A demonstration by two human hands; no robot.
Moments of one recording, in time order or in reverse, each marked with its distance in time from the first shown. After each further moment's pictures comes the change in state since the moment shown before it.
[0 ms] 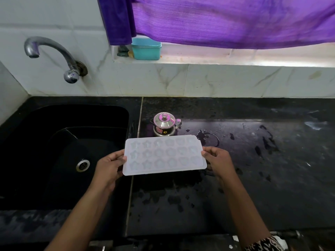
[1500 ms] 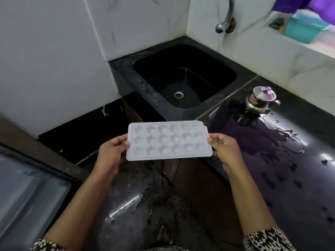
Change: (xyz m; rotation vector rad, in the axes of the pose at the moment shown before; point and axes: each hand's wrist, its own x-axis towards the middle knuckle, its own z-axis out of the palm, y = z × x) left_hand -0.313 -0.154 -0.044 -0.415 0.807 0.078; right_hand -0.127 0.025 0.029 -0.307 -0.827 -0.140
